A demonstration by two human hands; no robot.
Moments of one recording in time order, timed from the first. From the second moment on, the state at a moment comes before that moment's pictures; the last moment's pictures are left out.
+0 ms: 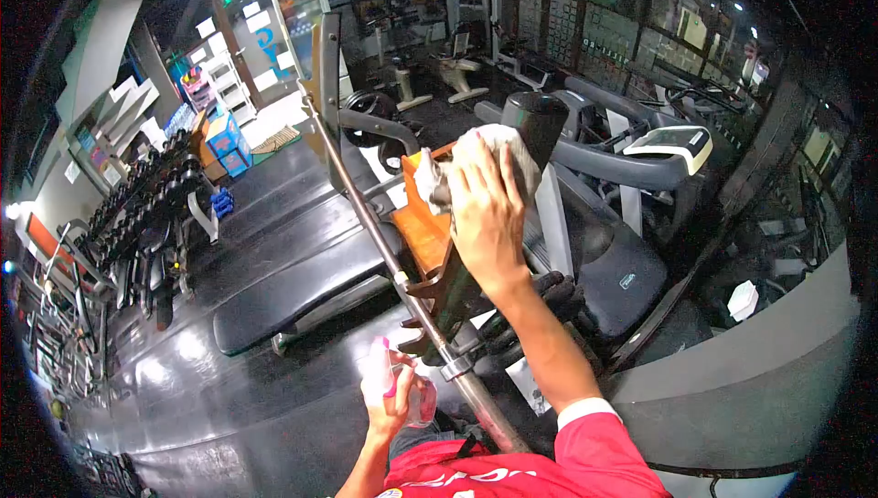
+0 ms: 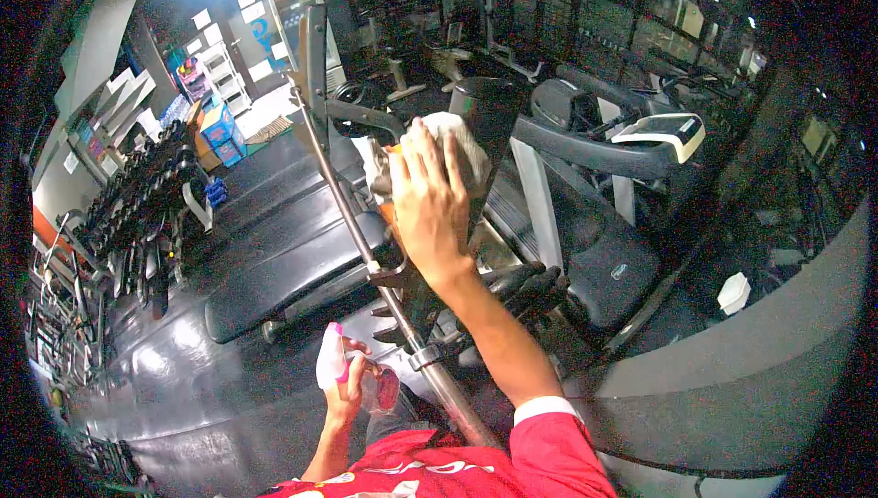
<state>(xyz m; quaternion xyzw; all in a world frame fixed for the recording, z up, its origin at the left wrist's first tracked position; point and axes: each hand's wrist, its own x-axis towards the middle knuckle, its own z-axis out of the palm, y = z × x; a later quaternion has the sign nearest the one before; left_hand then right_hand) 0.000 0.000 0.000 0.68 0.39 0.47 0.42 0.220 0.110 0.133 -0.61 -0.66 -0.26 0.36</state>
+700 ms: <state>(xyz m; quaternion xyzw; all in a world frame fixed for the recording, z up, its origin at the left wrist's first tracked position) -0.003 -0.006 -0.014 0.62 0.40 0.49 0.46 0.174 0.037 -0.052 -0.61 -0.42 0.33 0.59</state>
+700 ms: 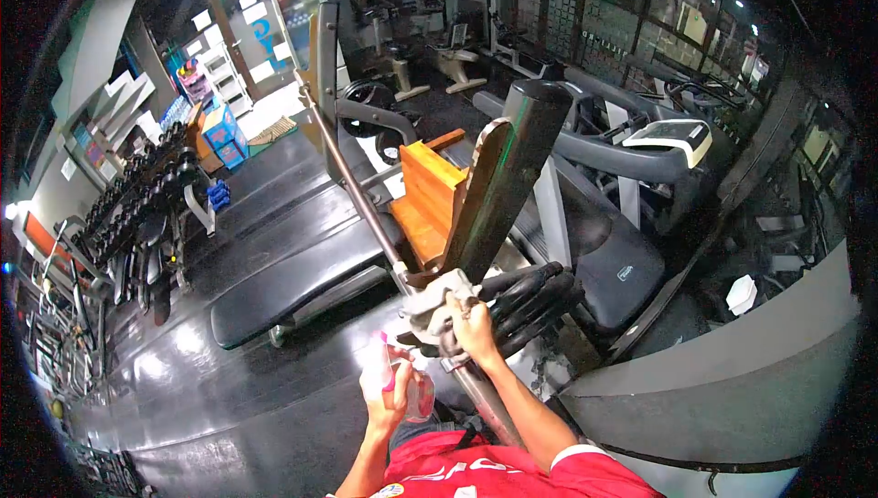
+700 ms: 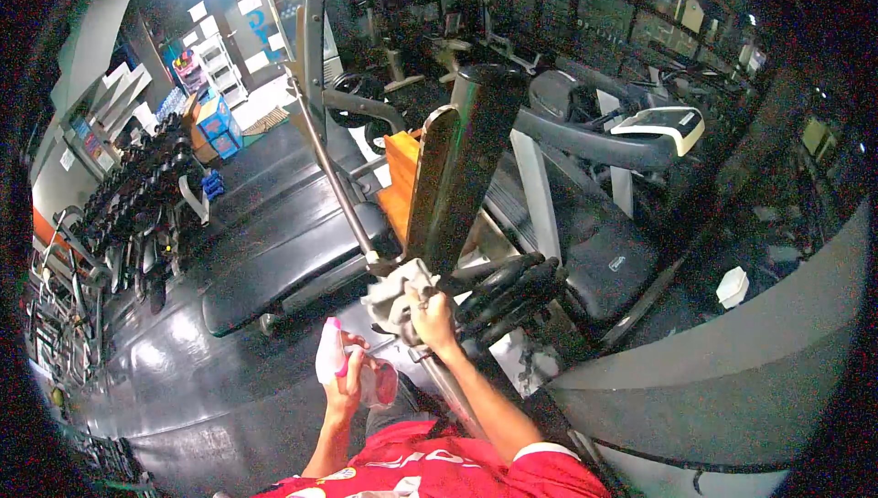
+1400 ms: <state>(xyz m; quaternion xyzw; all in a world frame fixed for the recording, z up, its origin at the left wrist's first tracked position) 0.002 0.001 0.003 0.65 0.39 0.46 0.46 0.129 0.081 -0.150 -0.66 -0.40 0.11 0.63</state>
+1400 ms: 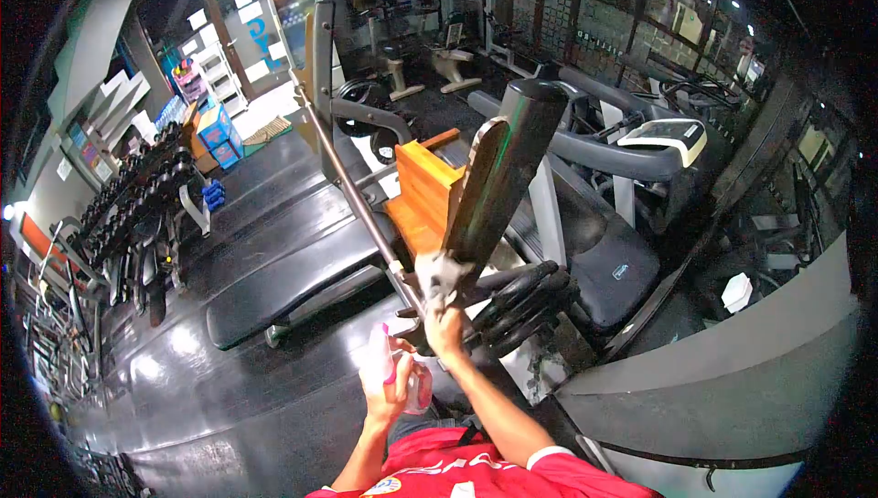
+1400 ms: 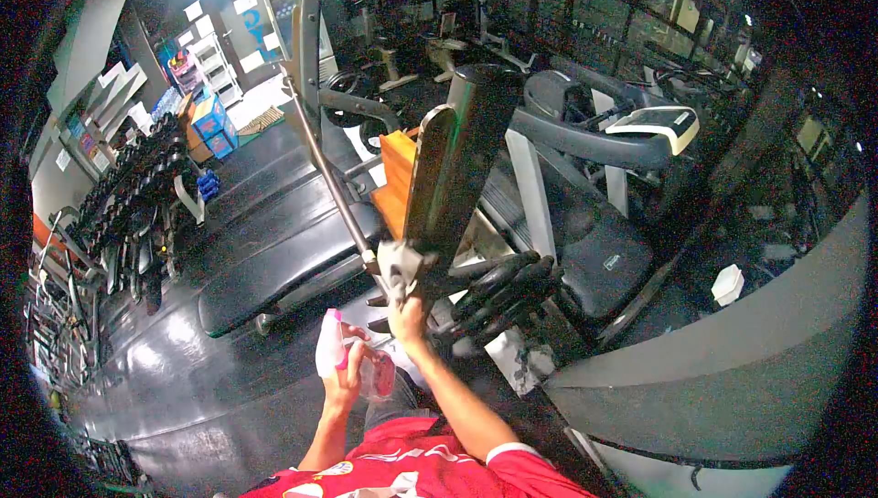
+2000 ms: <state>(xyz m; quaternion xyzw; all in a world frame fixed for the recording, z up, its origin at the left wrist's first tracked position) 0.002 0.003 0.009 0.67 0.40 0.44 0.46 0.266 0.107 0.095 -0.49 -0.54 -0.11 0.68</state>
